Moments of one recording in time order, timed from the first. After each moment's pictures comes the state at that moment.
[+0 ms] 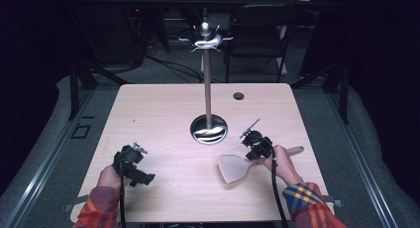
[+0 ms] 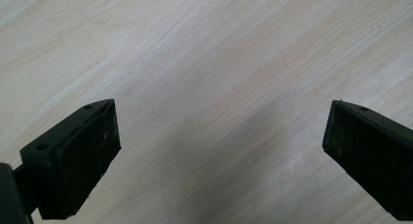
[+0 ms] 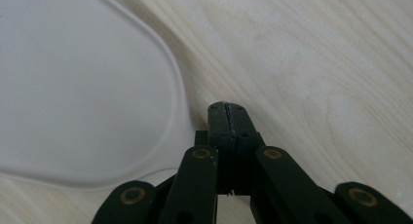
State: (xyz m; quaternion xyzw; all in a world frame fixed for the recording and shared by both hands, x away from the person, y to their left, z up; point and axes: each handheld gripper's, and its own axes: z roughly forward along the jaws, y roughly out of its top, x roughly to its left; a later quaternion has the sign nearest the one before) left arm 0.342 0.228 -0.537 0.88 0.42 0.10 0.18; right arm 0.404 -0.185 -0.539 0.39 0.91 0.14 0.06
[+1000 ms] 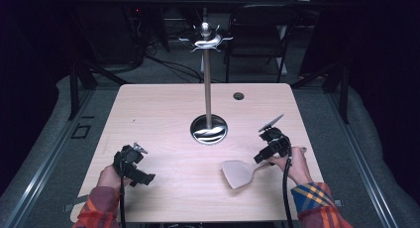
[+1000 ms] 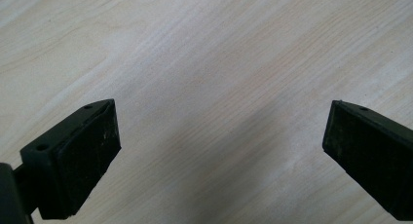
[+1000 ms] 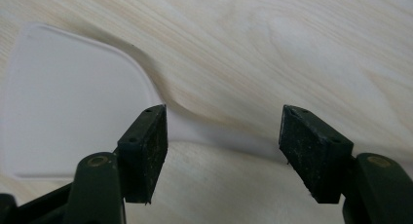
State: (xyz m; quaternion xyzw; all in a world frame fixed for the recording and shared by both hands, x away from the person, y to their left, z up) left arm 0.342 0.228 -0.536 0.88 0.42 0.10 0.18; right arm 0.393 -0.230 -0.511 0.51 0.84 0.15 0.00
